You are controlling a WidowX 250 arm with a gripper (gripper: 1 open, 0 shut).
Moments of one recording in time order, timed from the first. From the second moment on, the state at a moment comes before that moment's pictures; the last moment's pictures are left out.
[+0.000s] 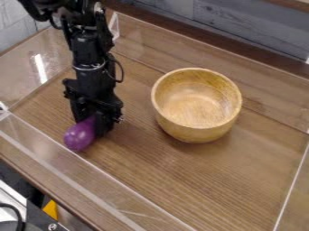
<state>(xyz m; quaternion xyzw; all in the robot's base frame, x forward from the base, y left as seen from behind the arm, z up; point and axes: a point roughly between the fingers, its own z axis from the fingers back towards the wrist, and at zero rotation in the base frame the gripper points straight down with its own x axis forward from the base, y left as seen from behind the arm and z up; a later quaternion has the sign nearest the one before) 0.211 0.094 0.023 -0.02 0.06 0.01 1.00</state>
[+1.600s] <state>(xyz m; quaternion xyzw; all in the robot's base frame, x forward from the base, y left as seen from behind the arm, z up) 0.210 0.079 0.031 -0.05 0.08 0.02 1.00</state>
